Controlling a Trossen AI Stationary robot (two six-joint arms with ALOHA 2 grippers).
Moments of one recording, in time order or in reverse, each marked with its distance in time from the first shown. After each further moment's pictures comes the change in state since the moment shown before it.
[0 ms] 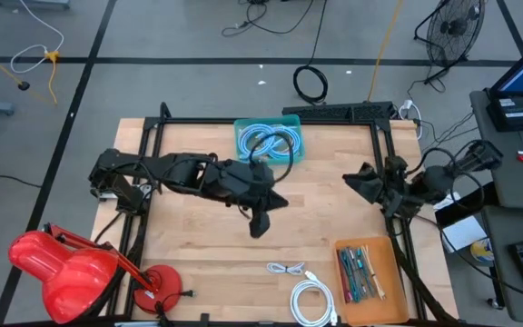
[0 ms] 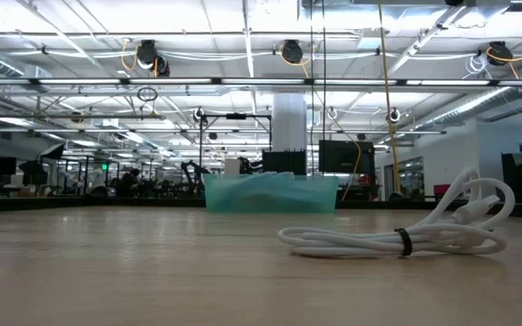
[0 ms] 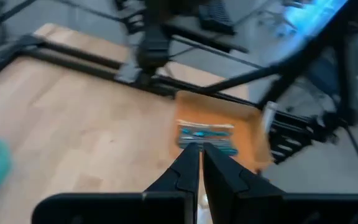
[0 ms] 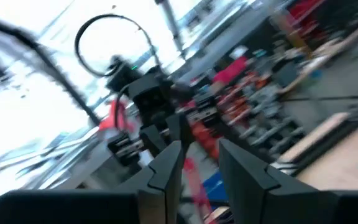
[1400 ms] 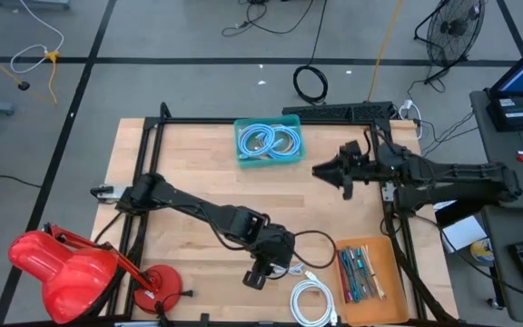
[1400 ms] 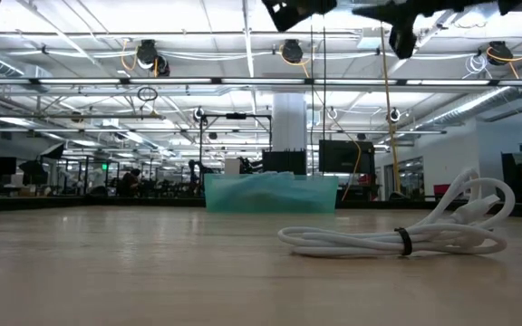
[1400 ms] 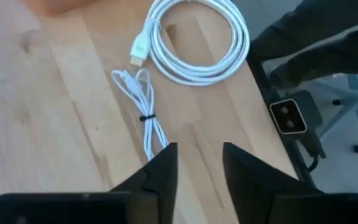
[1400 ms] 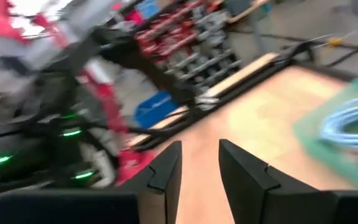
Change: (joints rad) left arm -0.109 0.368 -0.001 -0.186 0.363 0.392; right arm -0.591 0.195 0.138 -0.424 -0.656 0.007
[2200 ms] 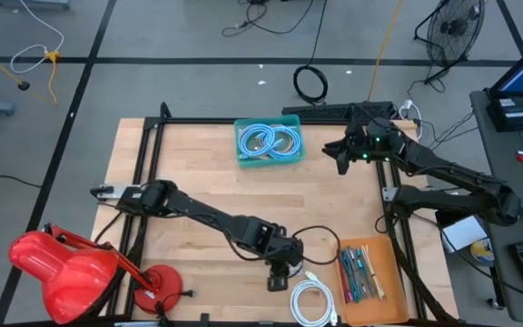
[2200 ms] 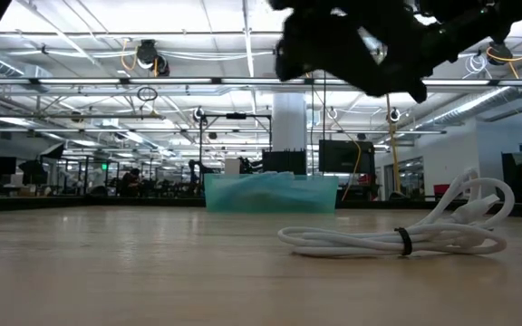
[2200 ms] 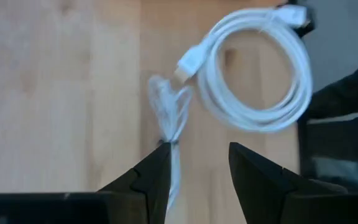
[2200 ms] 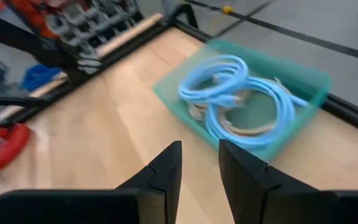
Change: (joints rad) left arm -0.006 0.122 0.000 0.153 -0.137 -0.373; right arm -0.469 0.029 -0.001 -0.307 -0.164 -0.270
